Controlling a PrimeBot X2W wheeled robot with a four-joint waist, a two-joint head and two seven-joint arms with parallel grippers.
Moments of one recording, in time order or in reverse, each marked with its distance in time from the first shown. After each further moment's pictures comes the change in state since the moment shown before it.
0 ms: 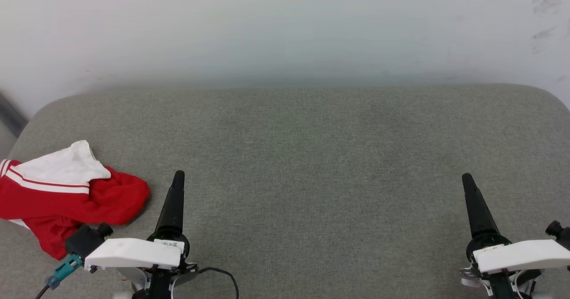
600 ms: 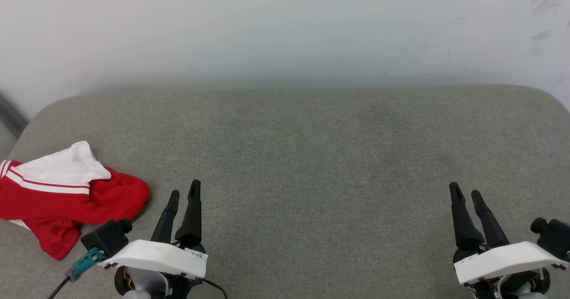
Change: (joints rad) left arm -0.002 0.002 -0.029 0.054 0.435 0.000 -0.065; right arm 0.007 -0.011 0.021 0.023 -0.403 0.000 -0.053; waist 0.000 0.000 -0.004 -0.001
